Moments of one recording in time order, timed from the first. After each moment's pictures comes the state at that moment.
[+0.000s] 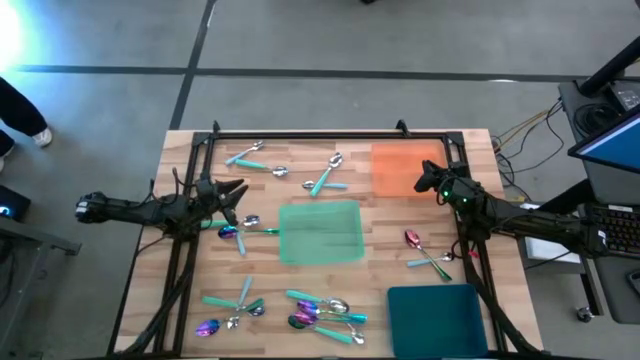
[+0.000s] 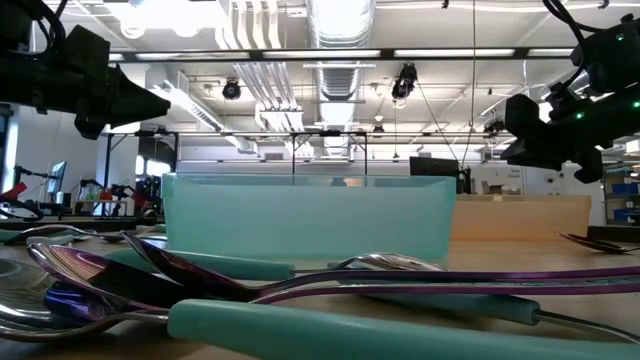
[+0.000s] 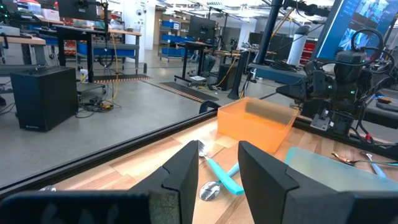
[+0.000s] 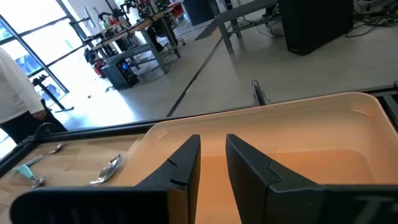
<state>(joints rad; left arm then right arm) -0.13 0.08 0.02 0.08 -0.75 -0.14 -0.38 0.36 0.01 0.08 0.70 0.58</state>
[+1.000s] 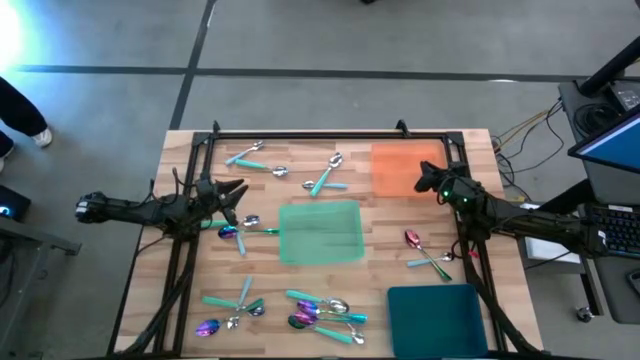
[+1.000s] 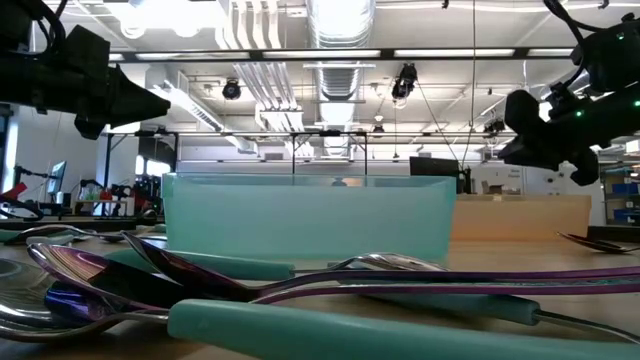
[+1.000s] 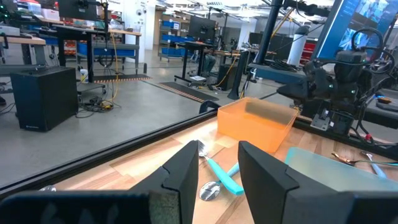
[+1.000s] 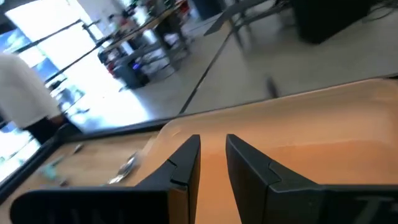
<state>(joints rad) -0.13 0.08 0.02 0.08 -0.75 -0.14 -0.38 0.37 0.02 0.09 0.63 0.64</state>
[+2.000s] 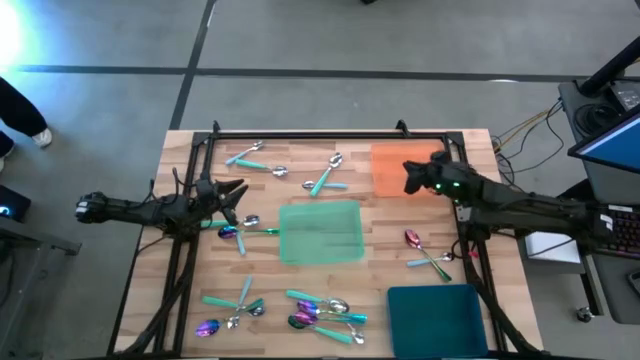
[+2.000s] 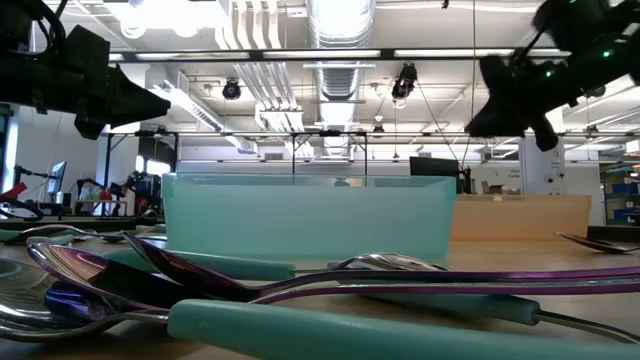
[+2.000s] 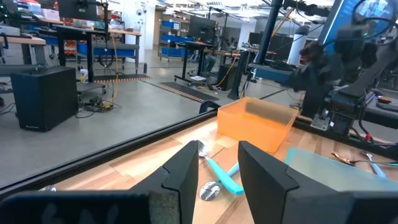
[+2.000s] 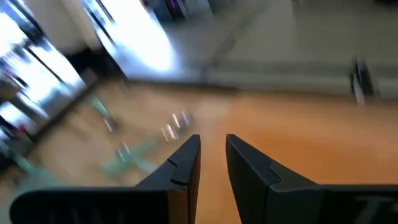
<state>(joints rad) -0.13 0.08 0.02 0.08 -0.75 -0.14 -0.38 0.71 0.34 -0.10 0.36 0.61</state>
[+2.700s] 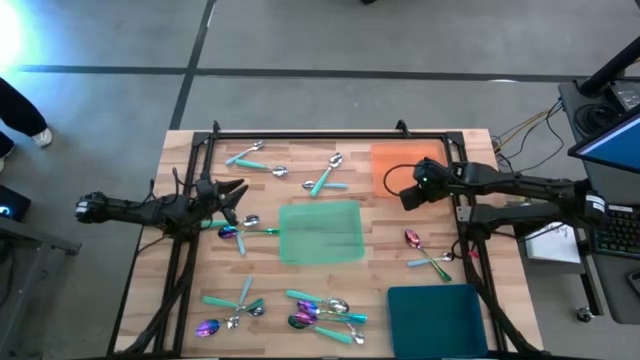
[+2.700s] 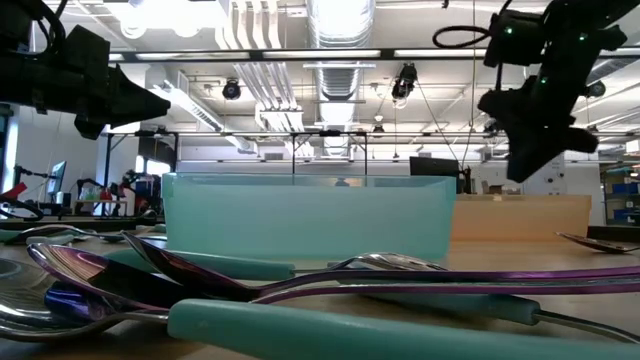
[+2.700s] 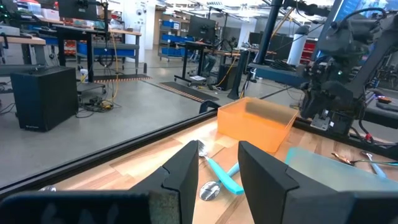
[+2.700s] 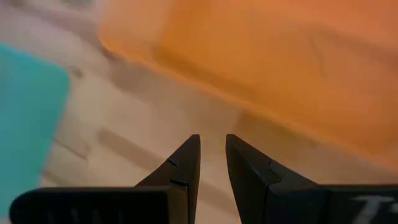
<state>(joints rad) -0.13 0.08 0.02 0.08 -0.75 -0.14 -0.38 0.96 0.64 -0.83 0.06 0.76</state>
